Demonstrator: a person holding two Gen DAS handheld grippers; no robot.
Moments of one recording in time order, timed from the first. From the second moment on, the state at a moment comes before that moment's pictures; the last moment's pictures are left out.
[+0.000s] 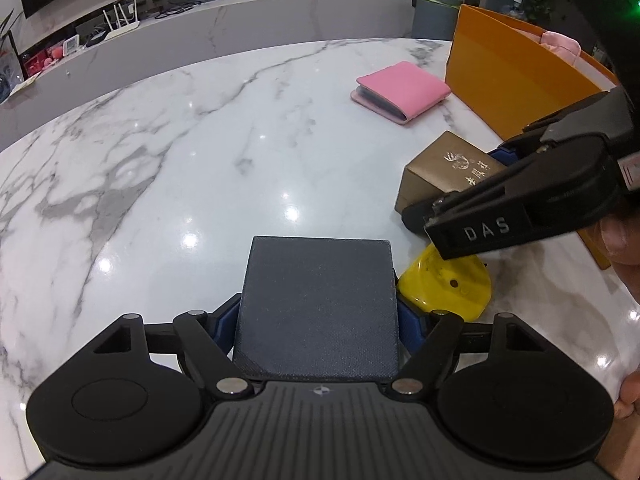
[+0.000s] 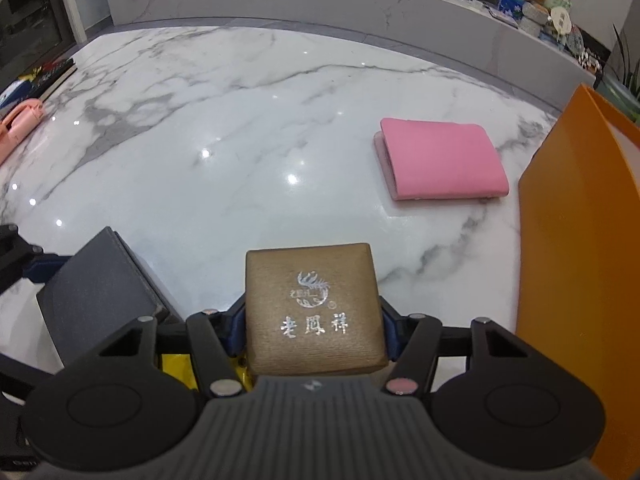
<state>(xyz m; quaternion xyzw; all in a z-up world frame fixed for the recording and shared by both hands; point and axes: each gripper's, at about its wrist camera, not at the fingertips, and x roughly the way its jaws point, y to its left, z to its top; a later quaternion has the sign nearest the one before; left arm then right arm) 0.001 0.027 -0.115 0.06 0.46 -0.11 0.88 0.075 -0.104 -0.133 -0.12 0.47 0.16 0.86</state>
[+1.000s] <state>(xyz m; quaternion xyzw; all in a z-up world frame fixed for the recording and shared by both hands) 0.007 0.029 -0.048 0.00 0.40 -0.11 0.91 0.056 -0.143 -0.031 -0.08 0.36 0.22 0.90</state>
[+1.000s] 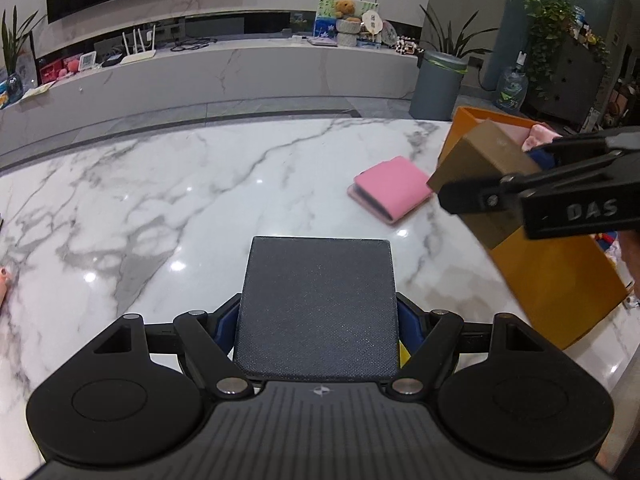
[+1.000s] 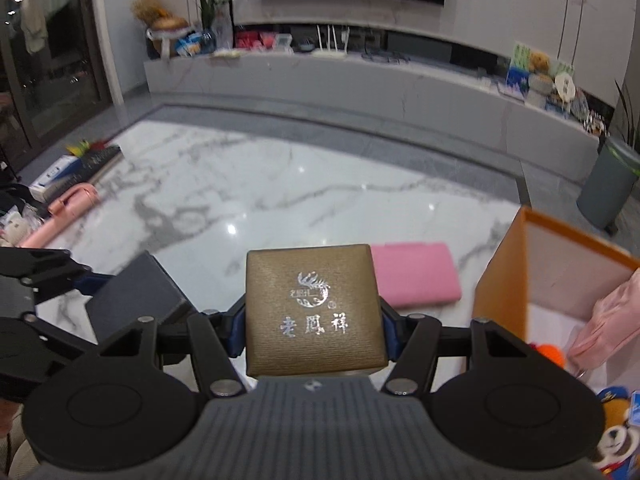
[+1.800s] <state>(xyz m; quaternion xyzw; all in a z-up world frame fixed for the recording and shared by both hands) 0.012 -0.048 -0.020 0.06 0.37 -0.15 0.91 0.043 -0.273 -0.005 0.04 0.29 0.21 0.93</state>
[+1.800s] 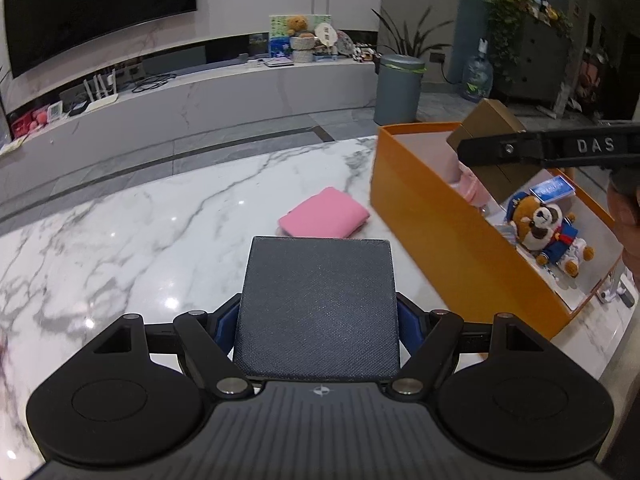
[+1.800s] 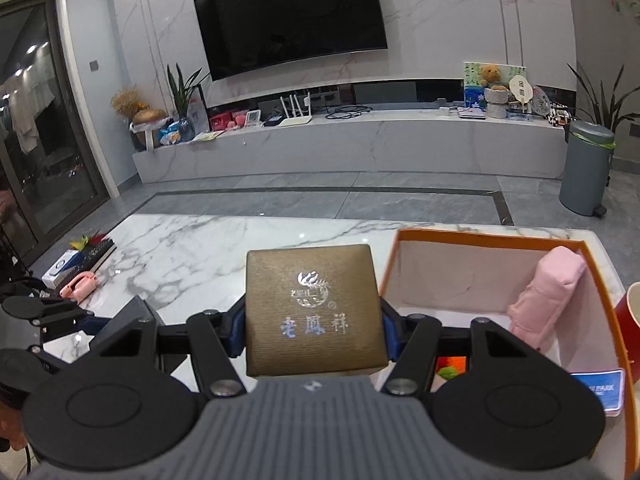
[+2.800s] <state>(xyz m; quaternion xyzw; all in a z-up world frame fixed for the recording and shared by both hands) 0.144 -0.226 -0.011 0.18 0.37 -0.21 0.89 0.087 -0.371 -0.046 0.01 0.36 0.10 0.93</state>
